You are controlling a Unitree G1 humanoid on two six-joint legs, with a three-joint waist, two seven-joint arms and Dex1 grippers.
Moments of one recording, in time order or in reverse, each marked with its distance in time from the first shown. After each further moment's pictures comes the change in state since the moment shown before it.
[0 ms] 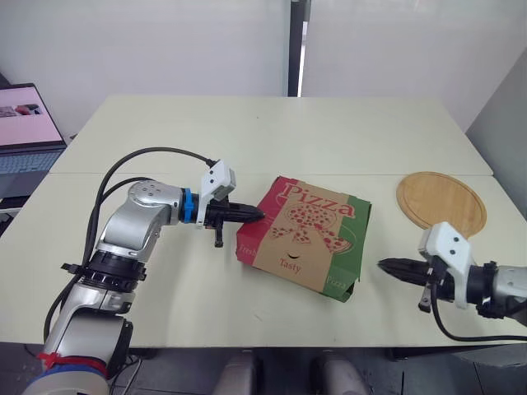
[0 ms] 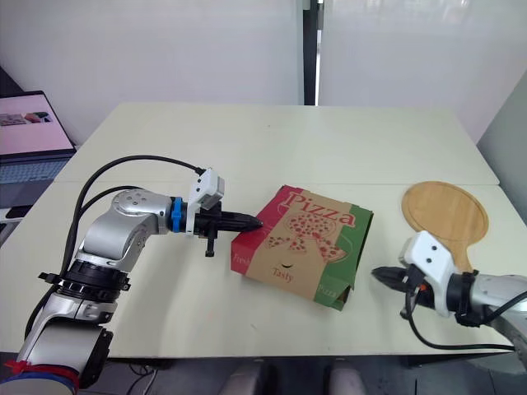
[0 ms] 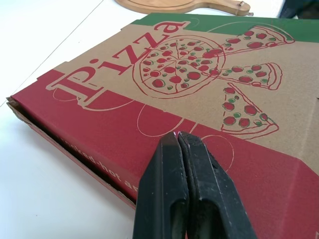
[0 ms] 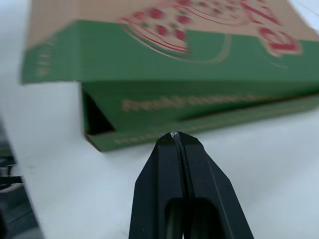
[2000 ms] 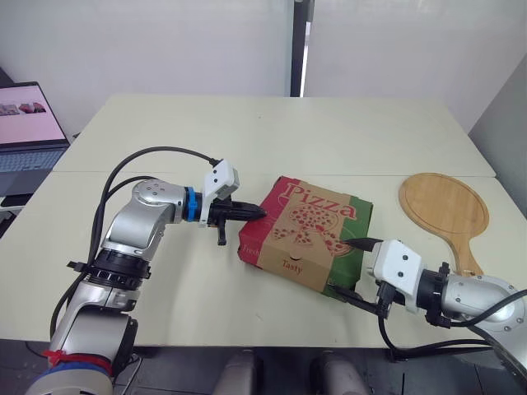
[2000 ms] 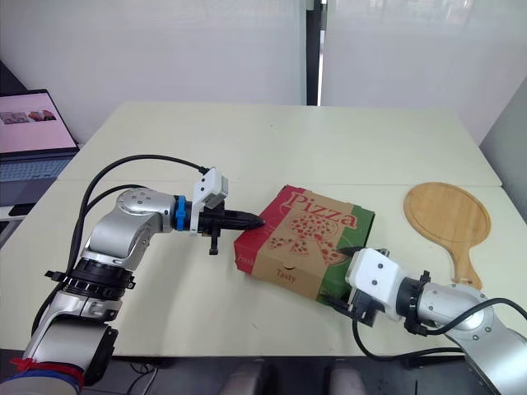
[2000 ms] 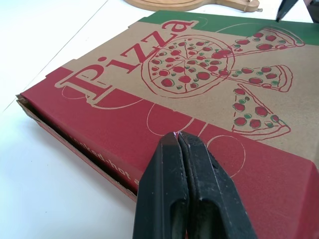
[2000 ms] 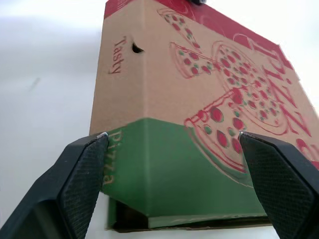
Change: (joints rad) left arm -0.014 -0.020 -0.002 0.019 0.038 -0.009 0.012; right arm -0.109 0.056 0.288 -0.120 -0.289 -0.151 -0.187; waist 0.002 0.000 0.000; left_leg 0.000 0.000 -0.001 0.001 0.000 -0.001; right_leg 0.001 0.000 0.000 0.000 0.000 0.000
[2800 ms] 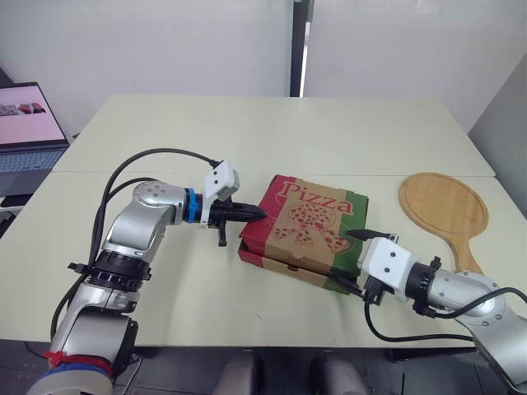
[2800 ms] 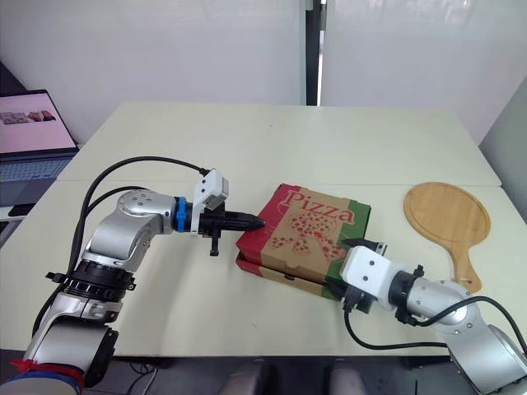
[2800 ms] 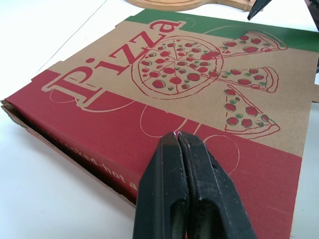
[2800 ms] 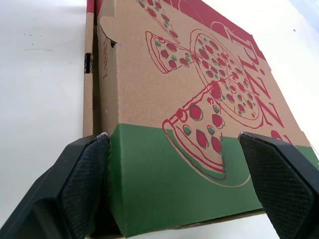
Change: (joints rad) left arm 0.012 -0.006 0.000 -0.006 0.007 -0.002 0.005; right arm -0.021 0.056 0.049 0.056 -0.177 -0.057 0.016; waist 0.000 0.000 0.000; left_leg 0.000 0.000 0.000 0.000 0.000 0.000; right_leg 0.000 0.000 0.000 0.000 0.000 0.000
